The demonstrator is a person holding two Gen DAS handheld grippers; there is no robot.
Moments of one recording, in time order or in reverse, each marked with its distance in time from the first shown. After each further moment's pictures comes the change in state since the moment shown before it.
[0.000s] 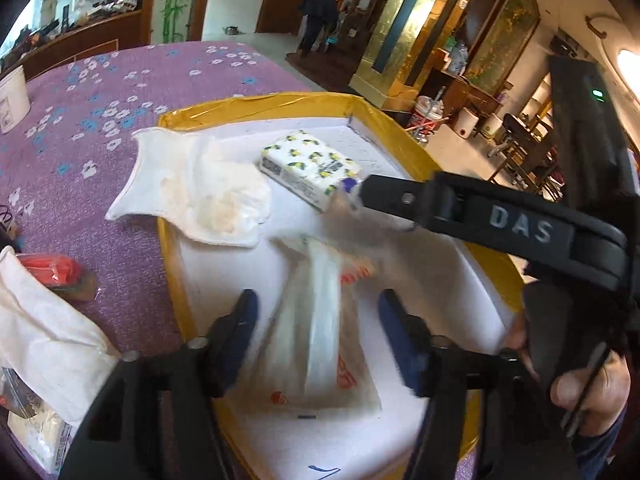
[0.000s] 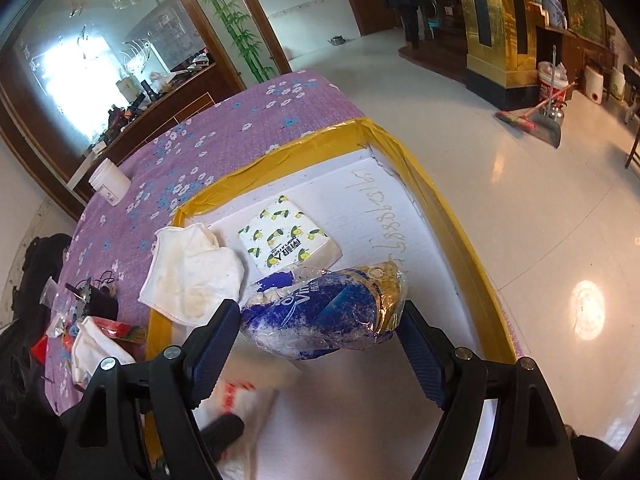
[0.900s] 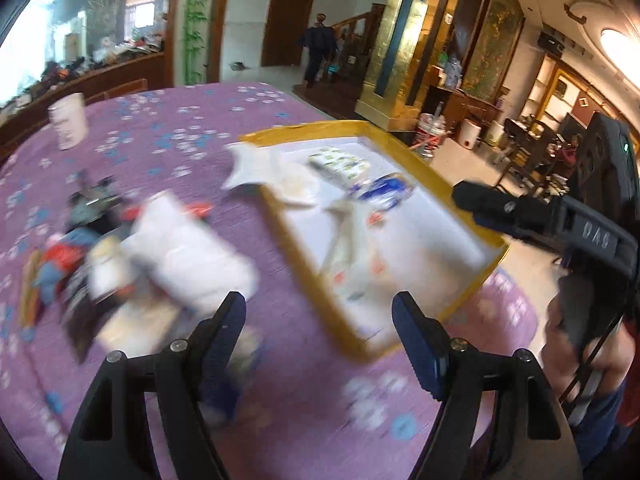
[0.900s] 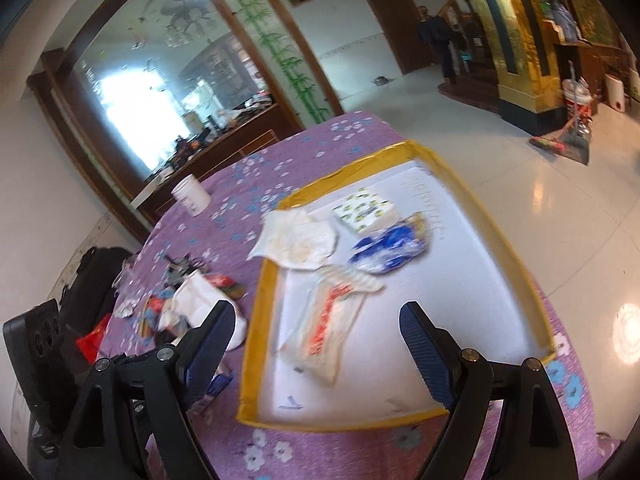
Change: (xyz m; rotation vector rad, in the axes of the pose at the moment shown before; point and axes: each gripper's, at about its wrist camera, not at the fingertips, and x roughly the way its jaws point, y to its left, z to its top) left arm -0.124 0.028 -0.076 0.070 -0.117 0.095; right arm -0.105 0.041 -0.096 -0.069 -0.176 0.206
